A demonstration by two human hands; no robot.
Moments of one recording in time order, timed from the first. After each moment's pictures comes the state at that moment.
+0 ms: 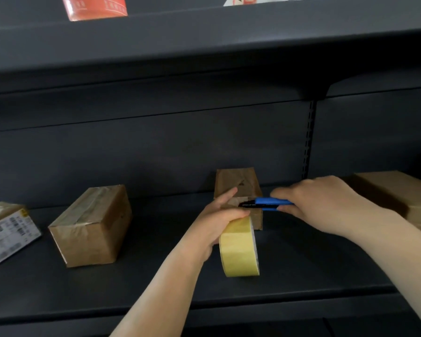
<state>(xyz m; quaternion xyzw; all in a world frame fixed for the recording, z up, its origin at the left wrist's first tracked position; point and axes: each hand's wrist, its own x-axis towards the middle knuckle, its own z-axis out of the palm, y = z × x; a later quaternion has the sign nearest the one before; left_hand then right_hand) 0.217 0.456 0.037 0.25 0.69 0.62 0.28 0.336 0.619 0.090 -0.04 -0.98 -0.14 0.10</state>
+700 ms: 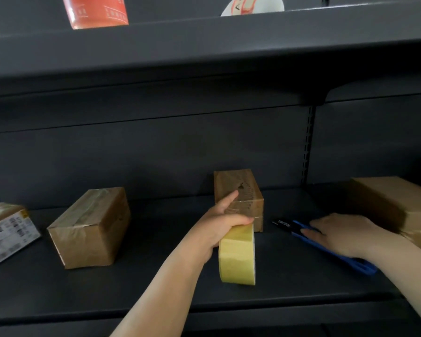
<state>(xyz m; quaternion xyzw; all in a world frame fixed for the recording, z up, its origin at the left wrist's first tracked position) 0.223 0.457 0.043 0.26 0.71 0.59 0.29 0.348 0.666 0.041 -0.23 -0.97 -0.03 -0.10</state>
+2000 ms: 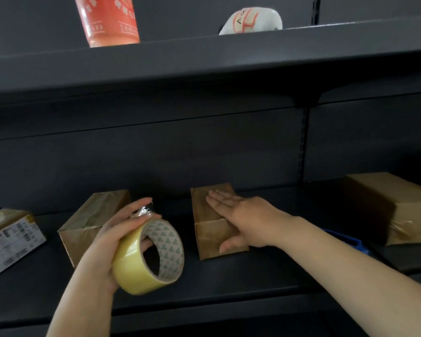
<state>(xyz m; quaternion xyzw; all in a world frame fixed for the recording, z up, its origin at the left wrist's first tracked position) 0.206 0.322 0.079 0.10 0.54 0.80 0.23 0.285 0.555 0.064 0.10 -0.99 -0.03 0.03</state>
